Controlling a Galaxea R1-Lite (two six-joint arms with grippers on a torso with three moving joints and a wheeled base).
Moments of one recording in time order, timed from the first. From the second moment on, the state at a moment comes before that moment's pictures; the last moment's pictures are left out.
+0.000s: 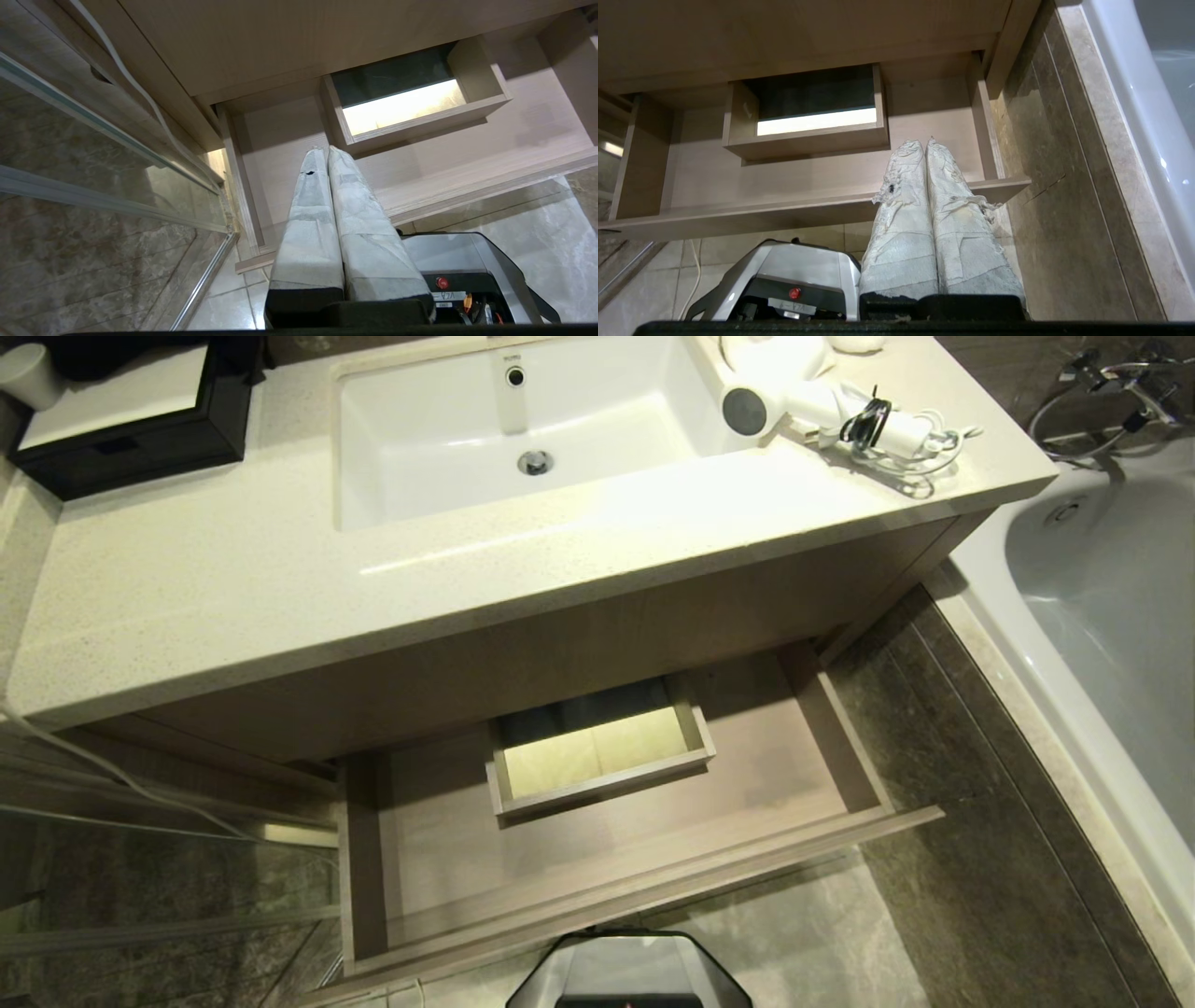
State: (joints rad) left arm 0.00 0.00 0.00 0.00 0.00 0.00; right arm 0.15 0.00 0.00 -0.11 0.02 -0.06
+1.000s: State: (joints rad) left arm 0.00 0.00 0.00 0.00 0.00 0.00; right arm 0.15 0.00 0.00 -0.11 0.01 -0.06
